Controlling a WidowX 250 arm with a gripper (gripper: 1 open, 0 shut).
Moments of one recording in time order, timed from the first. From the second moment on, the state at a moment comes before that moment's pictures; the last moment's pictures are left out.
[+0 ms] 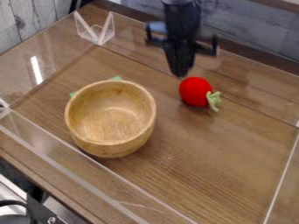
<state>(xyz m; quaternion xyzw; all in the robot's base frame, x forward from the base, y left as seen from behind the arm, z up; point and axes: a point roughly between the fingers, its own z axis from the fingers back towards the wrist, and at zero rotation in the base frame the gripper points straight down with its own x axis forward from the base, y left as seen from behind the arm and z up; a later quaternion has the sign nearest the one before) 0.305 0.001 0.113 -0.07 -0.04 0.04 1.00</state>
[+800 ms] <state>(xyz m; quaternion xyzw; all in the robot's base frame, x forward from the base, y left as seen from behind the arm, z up) 0.247 0.026 0.131 -0.08 -0.05 0.04 0.99</state>
